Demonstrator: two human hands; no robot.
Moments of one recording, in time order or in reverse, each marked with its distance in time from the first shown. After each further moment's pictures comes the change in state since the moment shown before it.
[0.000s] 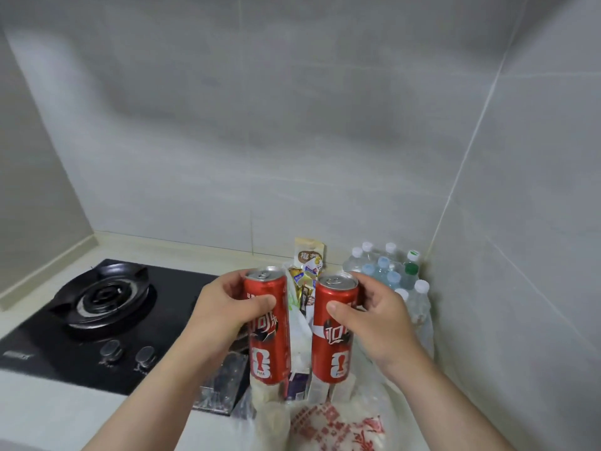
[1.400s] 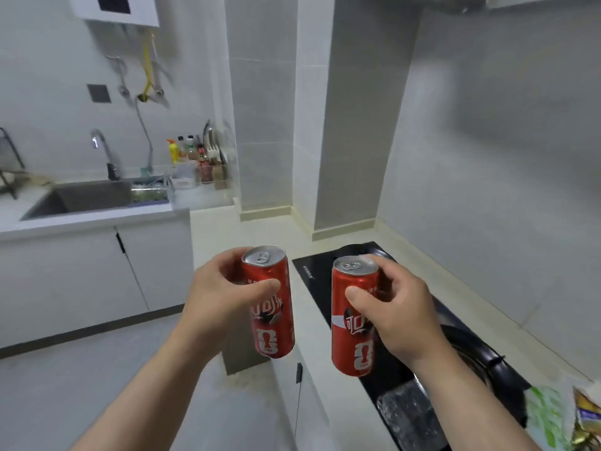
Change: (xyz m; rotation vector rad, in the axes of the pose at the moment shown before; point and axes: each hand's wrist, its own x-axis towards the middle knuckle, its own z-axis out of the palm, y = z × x) left_hand -0.186 0.029 -0.197 0.142 1.097 0.037; right_hand 0.000 -0.073 0.272 0.042 -0.971 -0.311
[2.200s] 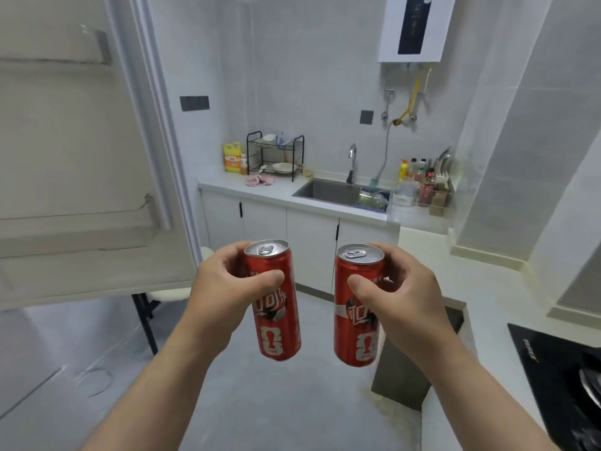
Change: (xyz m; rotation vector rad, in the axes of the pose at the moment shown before) left_hand -0.187 0.013 -0.207 0.039 0.759 0.039; right_hand -0.040 -0.107 0.223 0.267 -0.661 -0.364
